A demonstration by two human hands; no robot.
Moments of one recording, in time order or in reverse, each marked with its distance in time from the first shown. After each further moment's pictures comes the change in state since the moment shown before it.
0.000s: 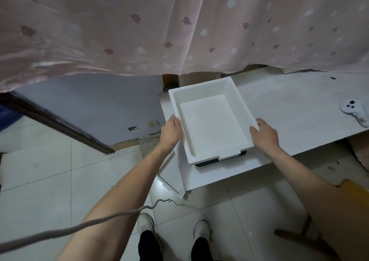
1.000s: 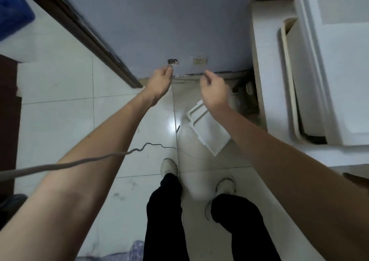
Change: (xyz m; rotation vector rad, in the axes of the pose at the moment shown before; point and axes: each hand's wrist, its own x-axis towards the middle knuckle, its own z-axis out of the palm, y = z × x) left_hand 0.103 -0.274 -0.145 -0.057 -0.016 -0.177; right_hand -0.057 -0.211 0.365 0.253 -0.271 -0.217
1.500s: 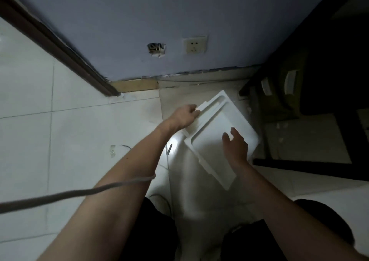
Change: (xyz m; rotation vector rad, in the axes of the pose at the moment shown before) left_hand 0.160 -0.202 0.207 0.270 -0.366 0.005; right_hand 0.111 0.350 0.145 -0.069 0.119 0.306
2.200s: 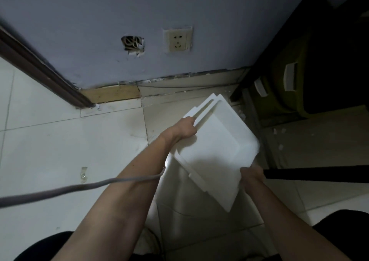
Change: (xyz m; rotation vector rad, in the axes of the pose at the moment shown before) left_hand 0.100 -0.041 0.067 0.208 -0.091 0.064; right_hand 0.114 0.175 0.049 0.061 0.226 0.509
